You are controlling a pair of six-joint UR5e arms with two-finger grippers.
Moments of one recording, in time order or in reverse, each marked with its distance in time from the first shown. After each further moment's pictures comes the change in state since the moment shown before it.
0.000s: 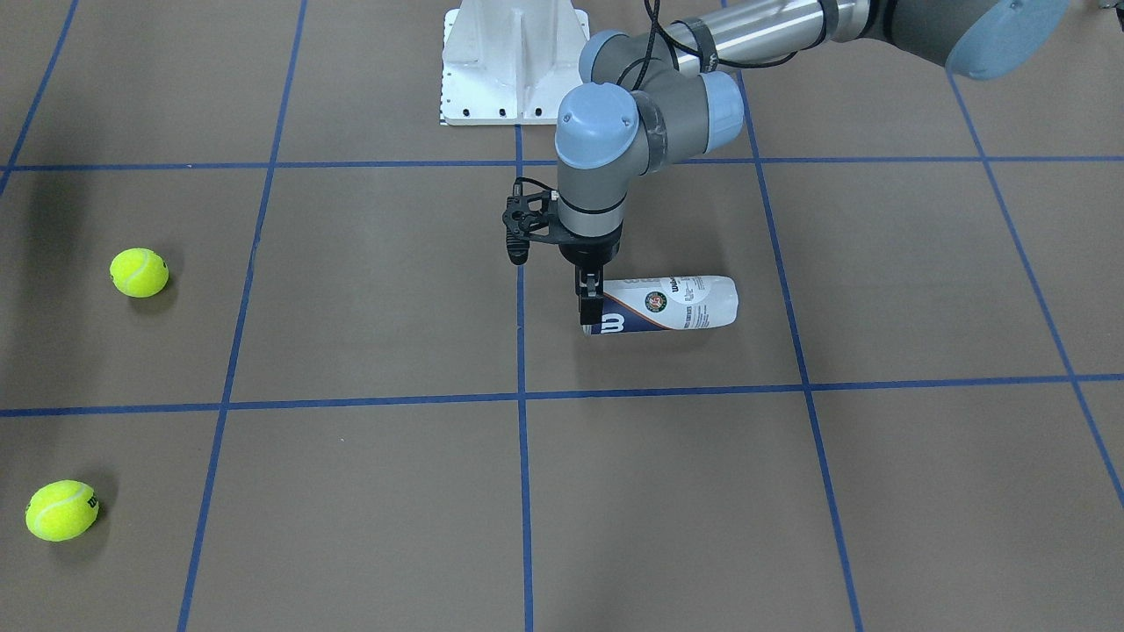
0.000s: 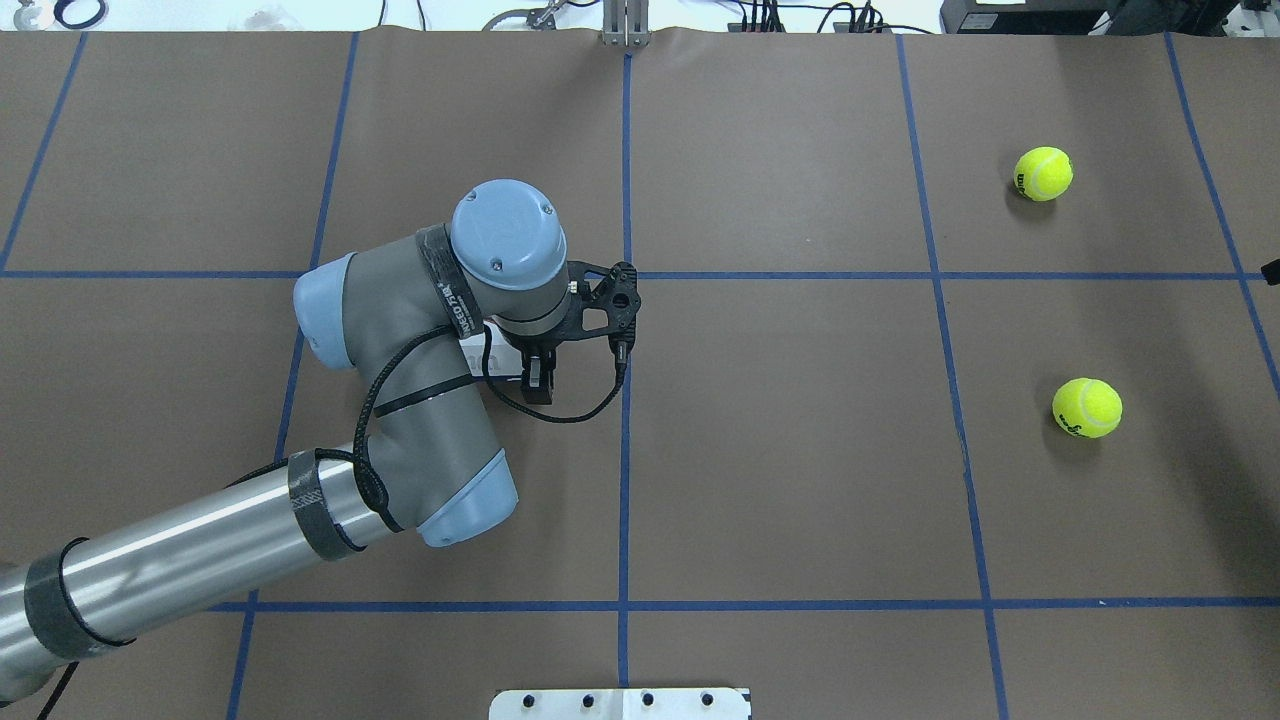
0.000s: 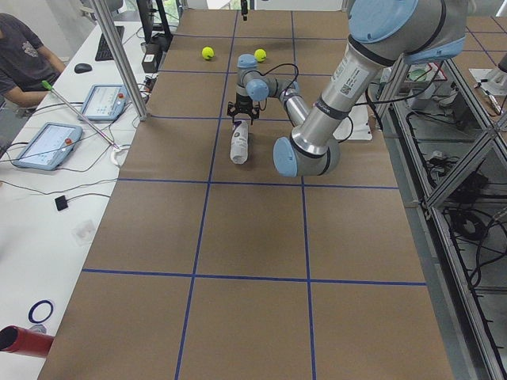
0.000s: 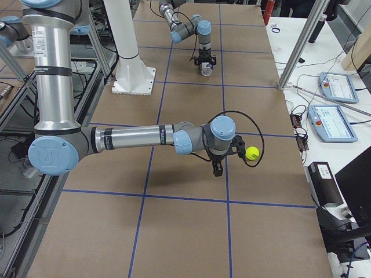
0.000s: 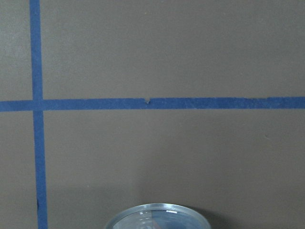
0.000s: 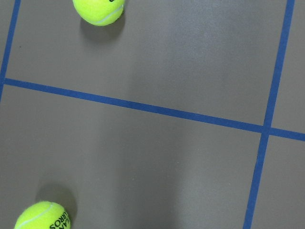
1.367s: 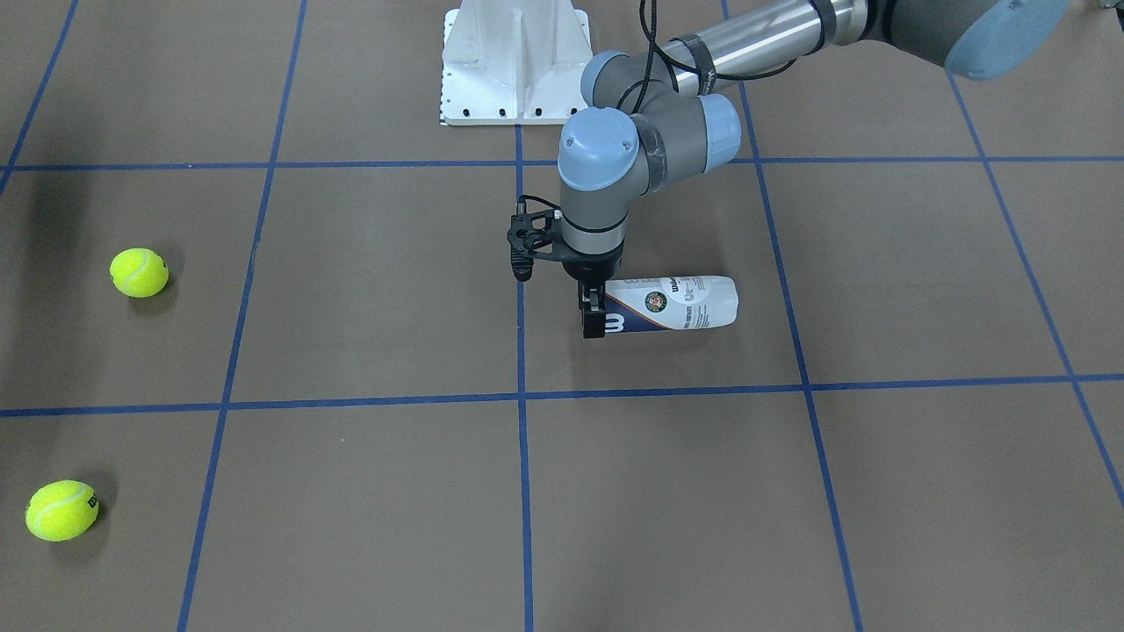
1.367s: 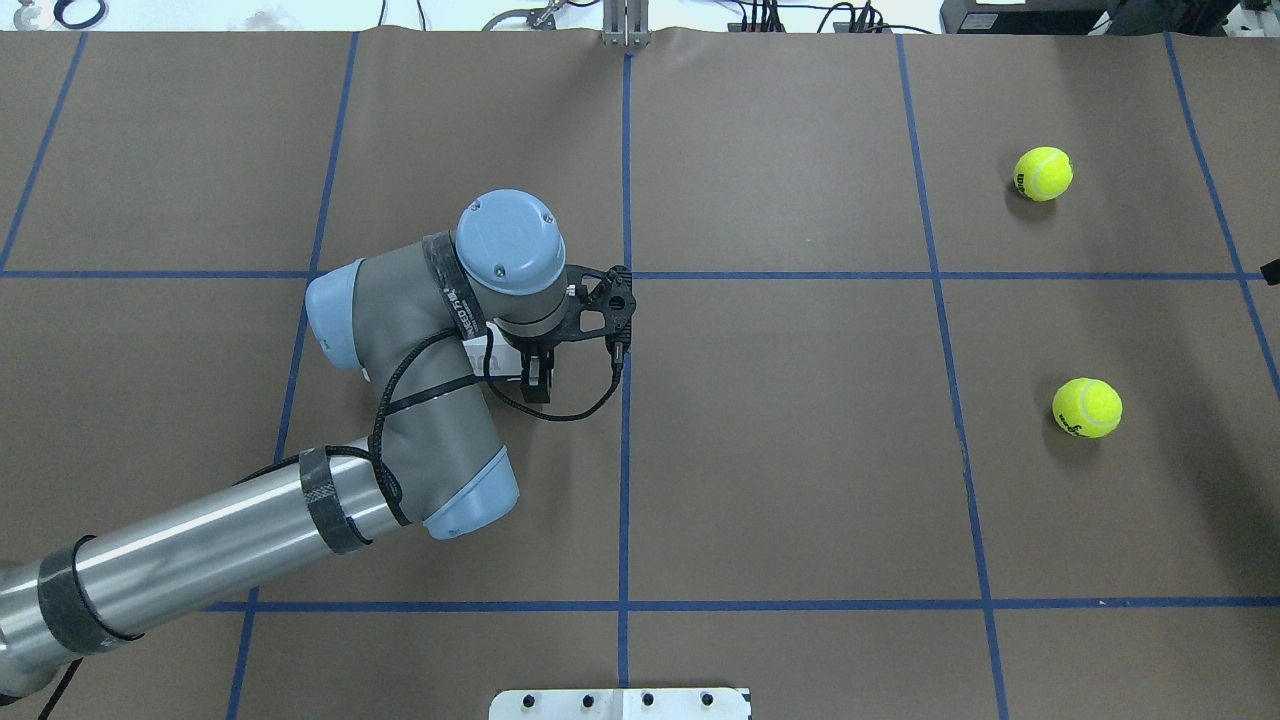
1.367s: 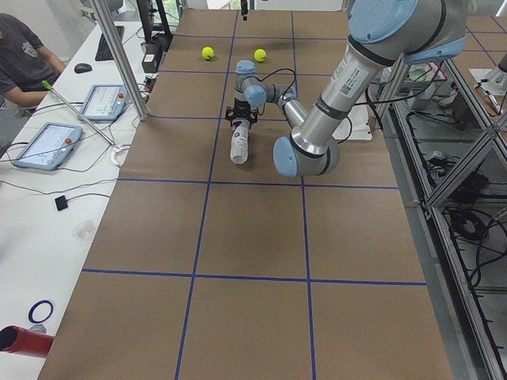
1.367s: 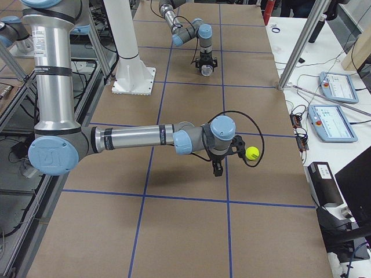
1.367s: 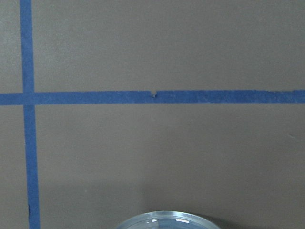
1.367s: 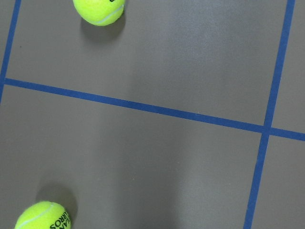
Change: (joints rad) left arm 0.001 -0.004 0.063 -0.051 0.011 -0.004; right arm 0.000 0.000 0.000 0.000 0.000 0.000
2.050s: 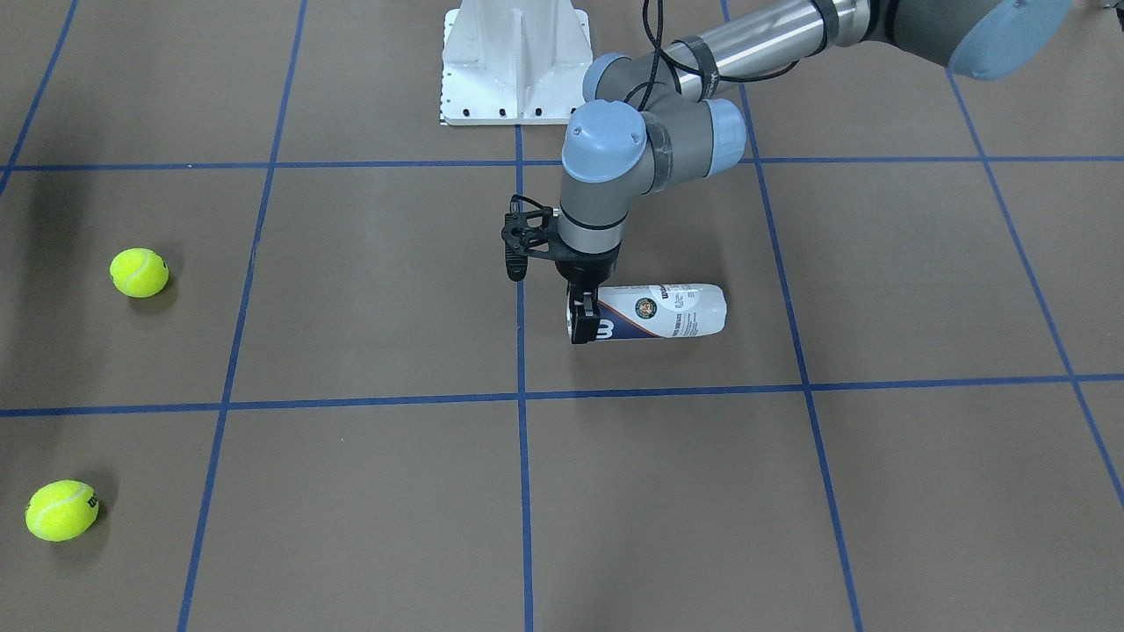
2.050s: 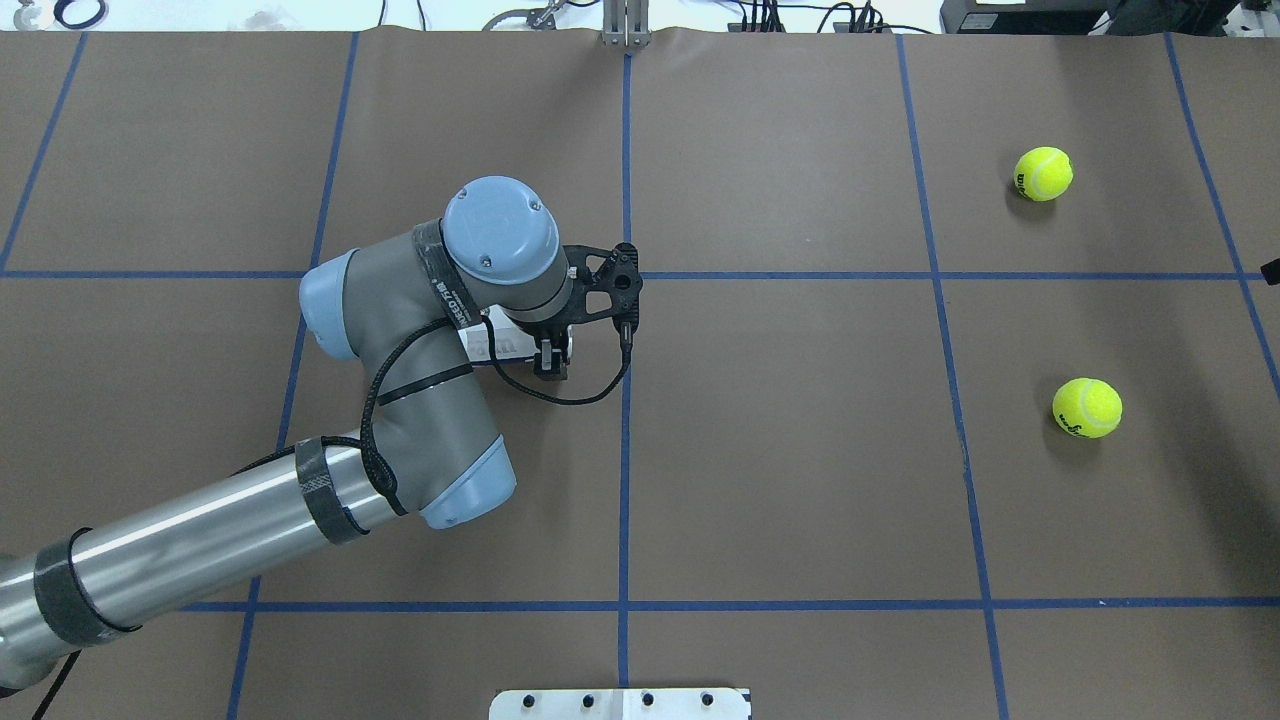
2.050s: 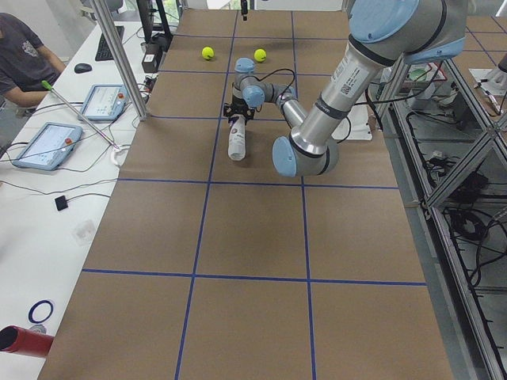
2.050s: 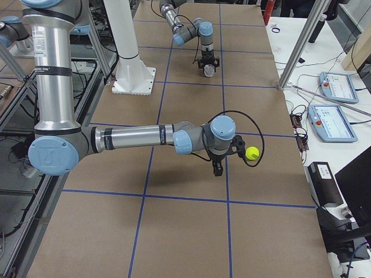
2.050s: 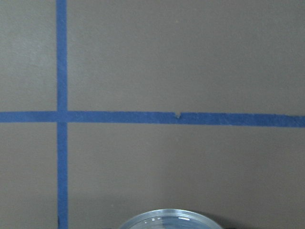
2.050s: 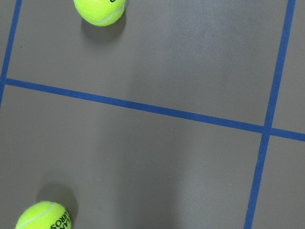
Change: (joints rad) left arm -0.023 -0.001 -0.012 -0.135 0.022 -0.074; right arm 0.000 0.000 0.001 0.000 0.001 0.000
